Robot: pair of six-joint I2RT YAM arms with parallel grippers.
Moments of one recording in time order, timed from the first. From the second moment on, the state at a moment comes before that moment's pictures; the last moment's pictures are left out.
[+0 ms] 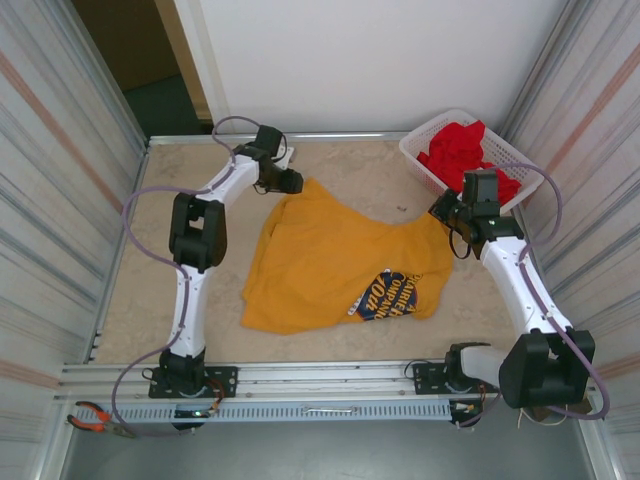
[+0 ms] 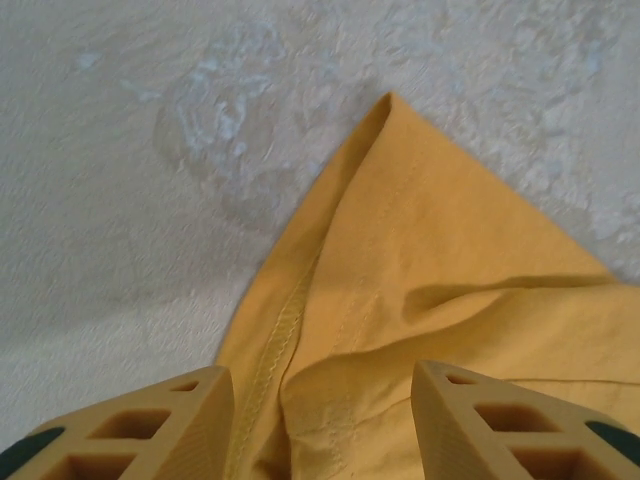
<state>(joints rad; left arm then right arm) -0.32 2.35 2.03 -0.76 0.21 -0.10 0.06 1.19 0.98 -0.50 -0.05 0.66</state>
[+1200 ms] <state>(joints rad) -0.35 2.38 2.00 -0.79 0.22 -0.15 0.06 1.19 0.98 -0.48 -0.05 0.66</state>
